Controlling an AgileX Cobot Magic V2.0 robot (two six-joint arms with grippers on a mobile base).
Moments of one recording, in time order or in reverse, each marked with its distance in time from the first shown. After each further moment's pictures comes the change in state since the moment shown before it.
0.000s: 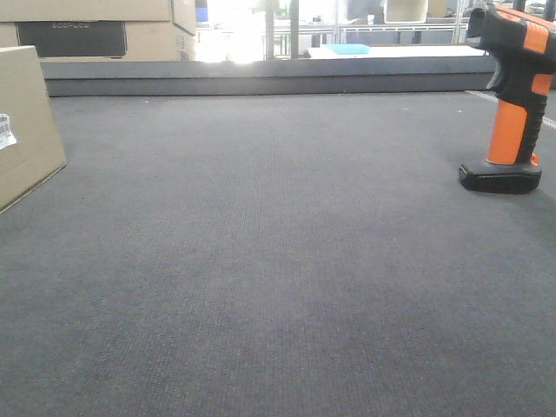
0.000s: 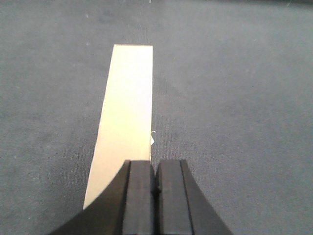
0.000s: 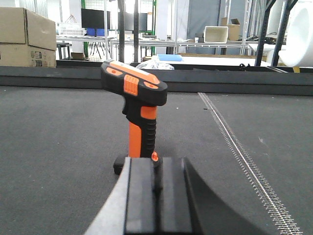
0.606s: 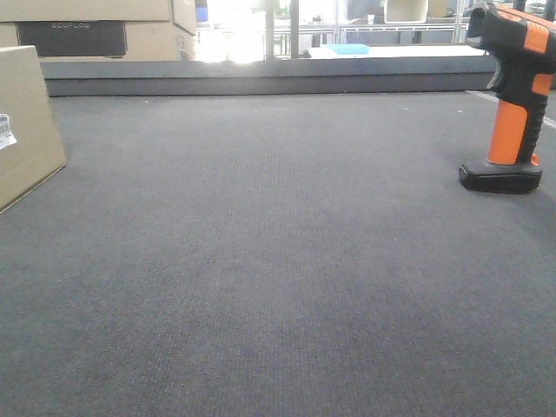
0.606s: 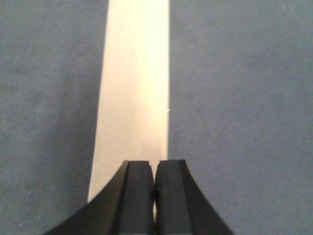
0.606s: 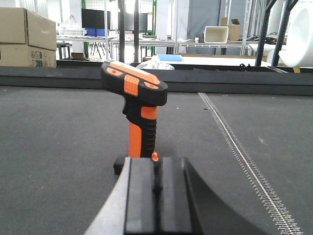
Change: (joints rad) left arm 0.034 0.352 -0.357 0.011 0.342 0.000; right arm 0.000 0.000 0.000 0.000 0.000 0.000
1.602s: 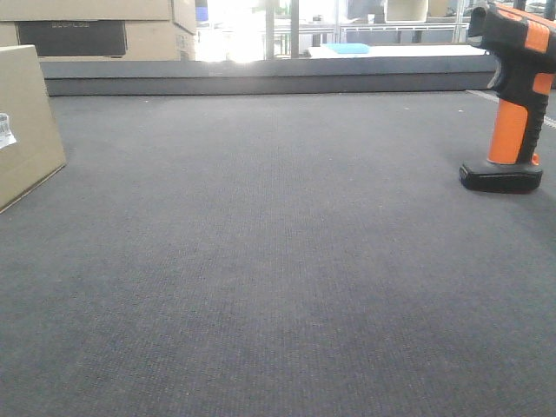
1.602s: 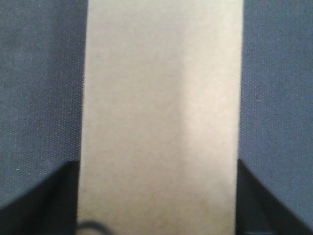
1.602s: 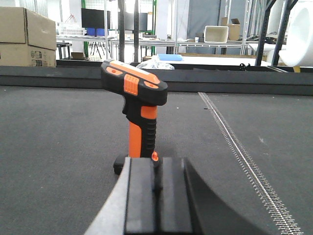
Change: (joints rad) left arm 0.002 0.213 -0.001 0.067 0.045 0.002; right arm 0.000 0.000 0.000 0.000 0.000 0.000
